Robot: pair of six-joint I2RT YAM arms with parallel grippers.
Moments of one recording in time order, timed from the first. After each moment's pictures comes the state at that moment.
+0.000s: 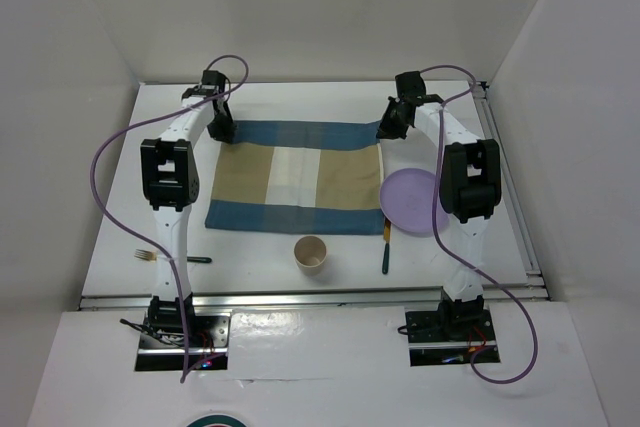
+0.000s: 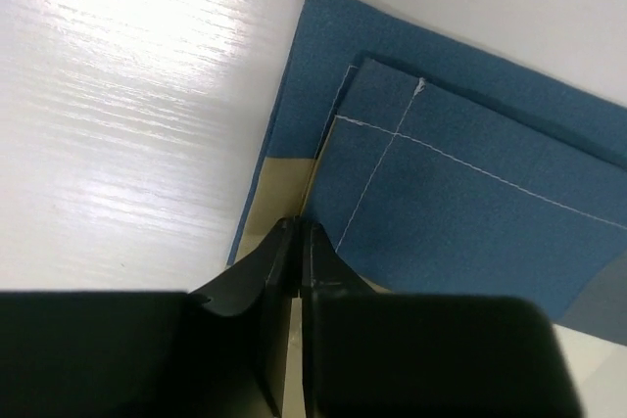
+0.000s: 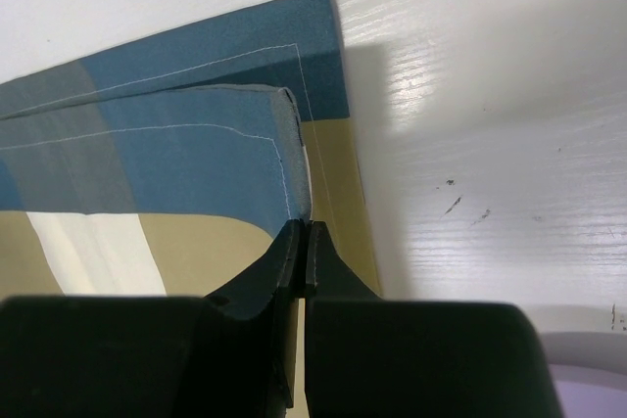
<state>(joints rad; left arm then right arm) -0.03 2.45 2.16 -0.80 -0.08 -0.40 0.15 2.16 1.77 -0.54 -0.09 0.56</state>
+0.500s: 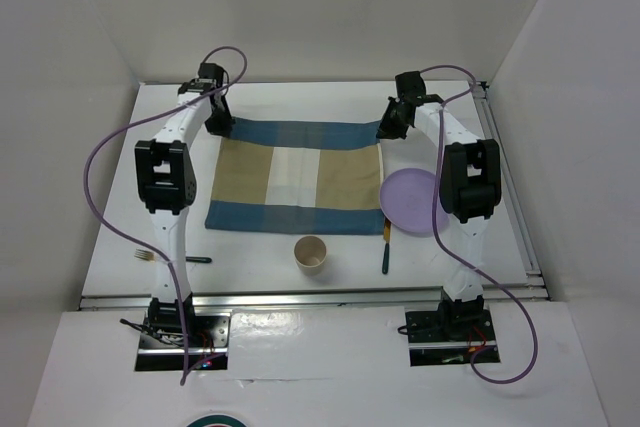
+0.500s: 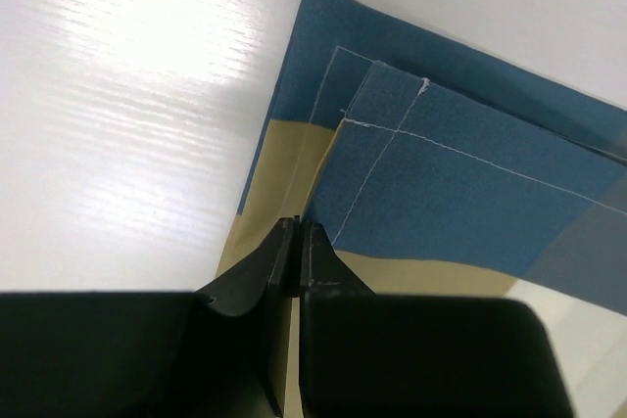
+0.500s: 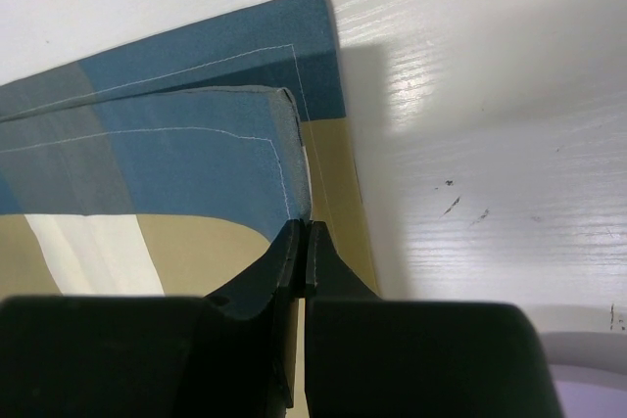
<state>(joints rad) -0.04 2.38 2.14 -0.83 -0.11 -0.40 0.15 2.16 1.77 -0.54 -0.09 0.56</state>
